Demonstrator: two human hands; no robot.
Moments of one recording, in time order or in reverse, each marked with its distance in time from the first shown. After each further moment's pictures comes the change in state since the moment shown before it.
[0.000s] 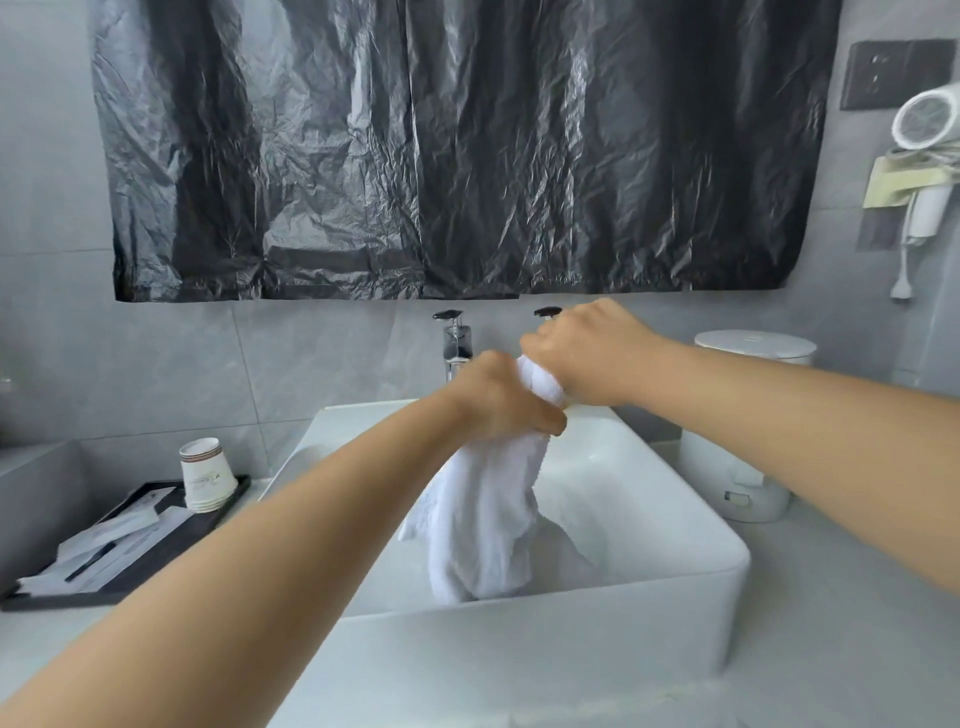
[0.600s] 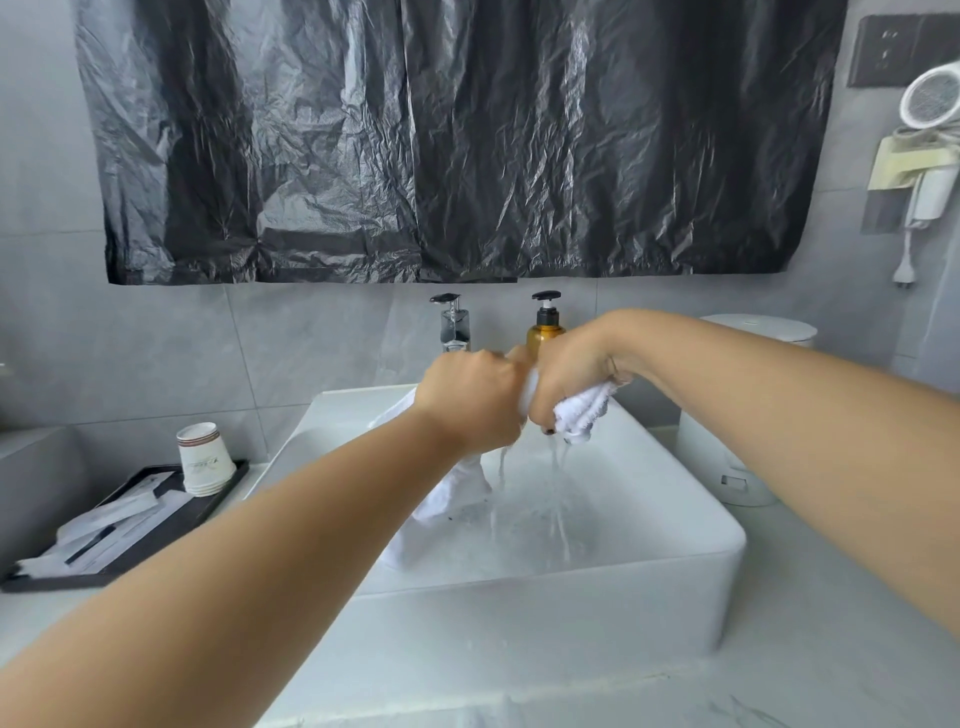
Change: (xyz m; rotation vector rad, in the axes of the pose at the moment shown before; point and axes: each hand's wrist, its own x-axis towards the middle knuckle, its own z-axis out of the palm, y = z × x) left_hand 0.005 -0.029 0.017 0.835 0.356 0.458; right_hand 0.015 -0.008 0.012 0.904 -0.985 0.300
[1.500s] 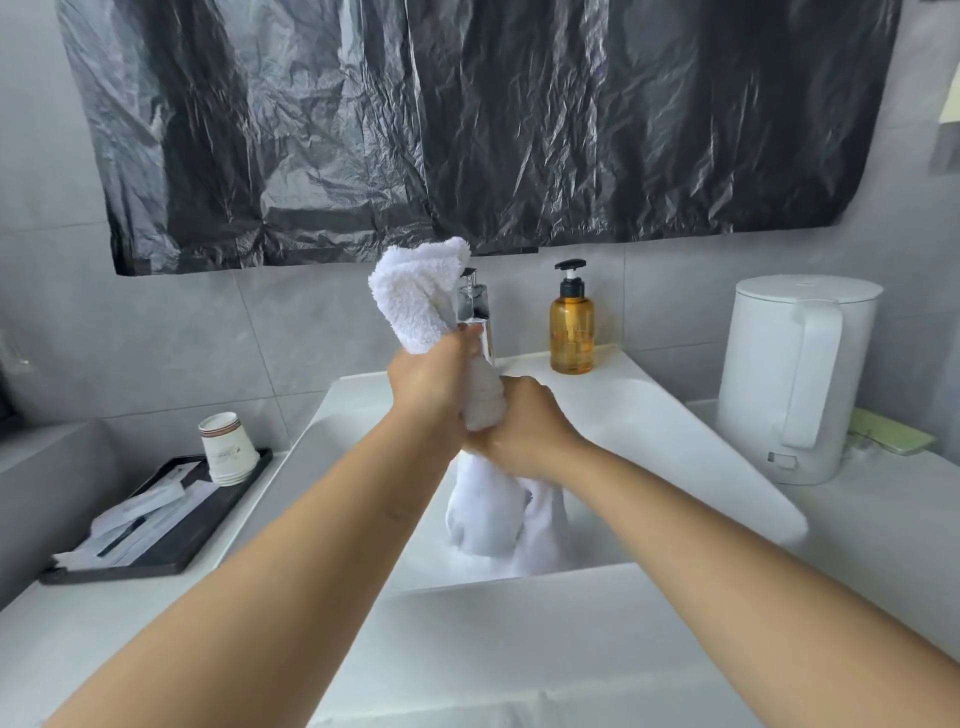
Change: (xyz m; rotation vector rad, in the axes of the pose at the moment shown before) left_hand -0.009 -0.020 0.016 -1.804 0.313 -1.188; right_hand 0.061 -0.050 0.099 0.596 0.735 -0.251
